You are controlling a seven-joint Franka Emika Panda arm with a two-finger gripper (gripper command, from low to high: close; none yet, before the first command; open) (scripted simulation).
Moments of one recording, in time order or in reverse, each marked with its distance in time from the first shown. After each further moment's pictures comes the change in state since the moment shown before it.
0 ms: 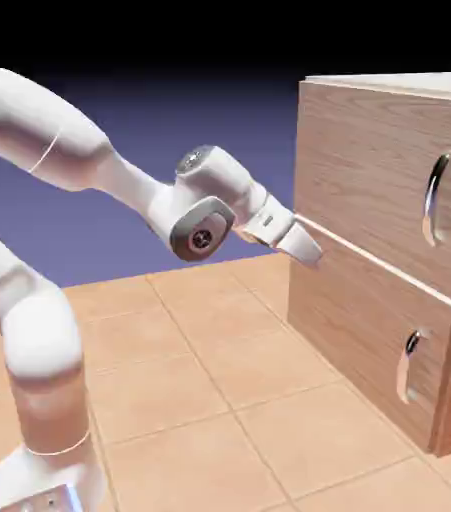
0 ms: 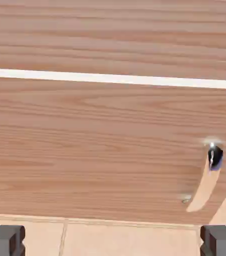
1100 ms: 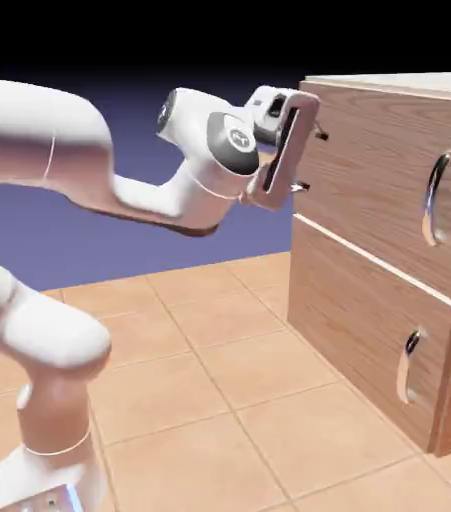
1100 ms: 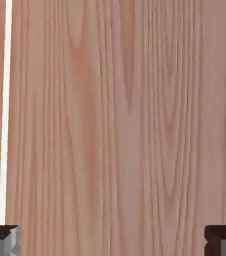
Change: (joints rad) arm 0.592 -0.194 -0.627 0.324 -1.435 -0.080 -0.543
